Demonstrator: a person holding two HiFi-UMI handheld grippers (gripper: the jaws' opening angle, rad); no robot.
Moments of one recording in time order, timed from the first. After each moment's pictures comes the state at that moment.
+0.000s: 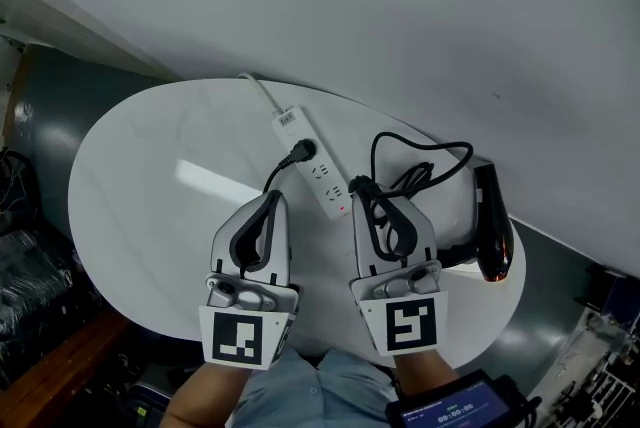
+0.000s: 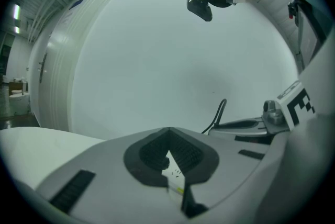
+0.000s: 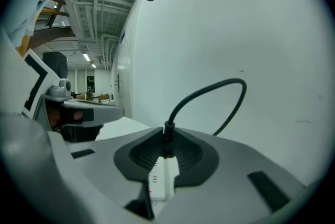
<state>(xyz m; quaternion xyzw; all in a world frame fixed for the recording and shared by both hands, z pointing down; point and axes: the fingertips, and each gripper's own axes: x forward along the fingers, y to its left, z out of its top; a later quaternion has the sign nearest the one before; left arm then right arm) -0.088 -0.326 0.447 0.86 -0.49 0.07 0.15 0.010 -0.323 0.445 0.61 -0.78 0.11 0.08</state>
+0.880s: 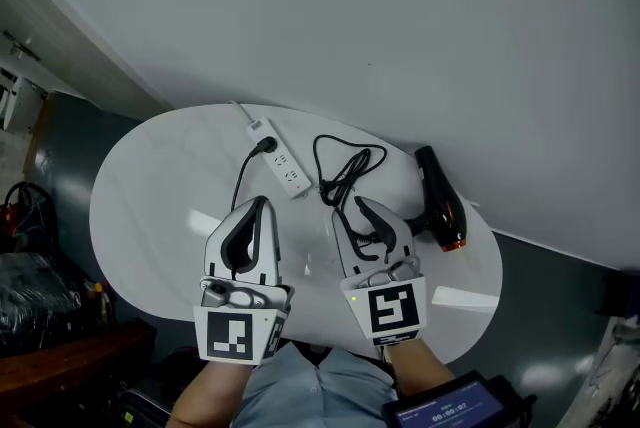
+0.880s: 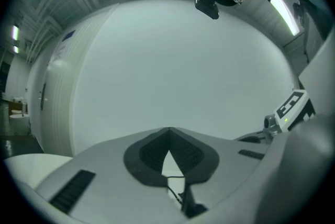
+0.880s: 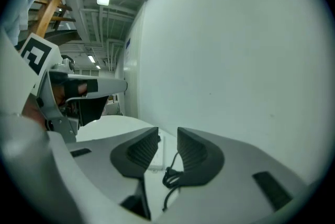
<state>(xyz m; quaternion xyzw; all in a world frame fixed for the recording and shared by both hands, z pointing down) -0.040 -0.230 0.344 0.87 -0.49 0.02 0.01 0.057 -0.213 0.409 0.57 -0.81 0.05 0.13</state>
